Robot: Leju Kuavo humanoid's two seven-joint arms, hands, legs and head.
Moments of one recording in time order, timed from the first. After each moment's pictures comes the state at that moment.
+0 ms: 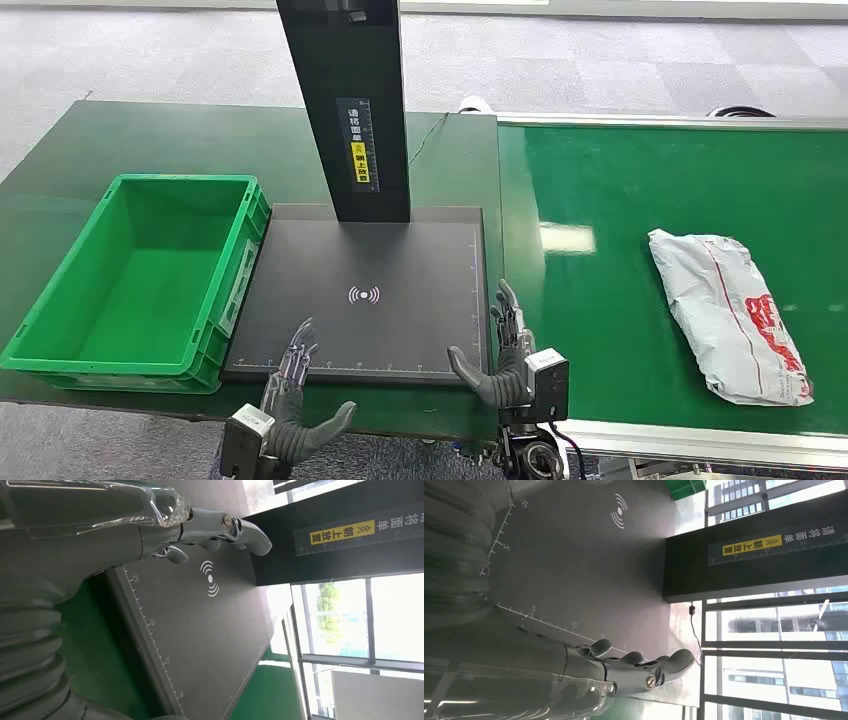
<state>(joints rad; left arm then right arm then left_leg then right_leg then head) 0.14 -0.30 -0.04 -1.35 -0.42 -0.16 -0.61 -0.07 0.33 0.03 -1.05 0.20 0.08 -0.65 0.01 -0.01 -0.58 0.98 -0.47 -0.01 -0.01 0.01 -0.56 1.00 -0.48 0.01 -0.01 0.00</state>
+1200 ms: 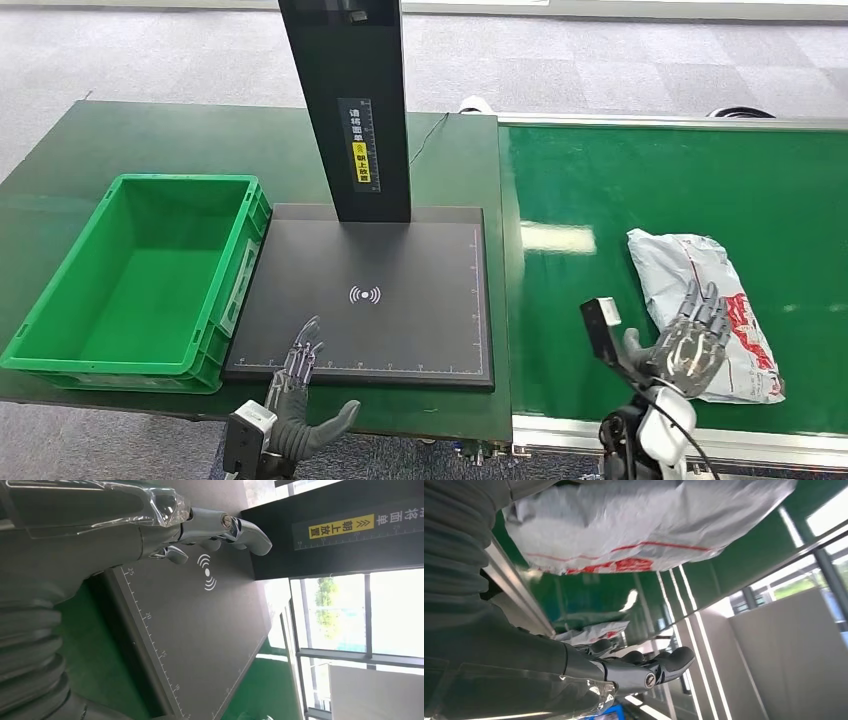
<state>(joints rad) 0.13 -0.31 -0.05 -1.35 -0.41 -0.18 -0.60 -0.28 0.15 -0.41 -0.96 1.46 -0.69 0.03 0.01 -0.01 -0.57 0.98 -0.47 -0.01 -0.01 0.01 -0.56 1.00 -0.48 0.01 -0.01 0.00</state>
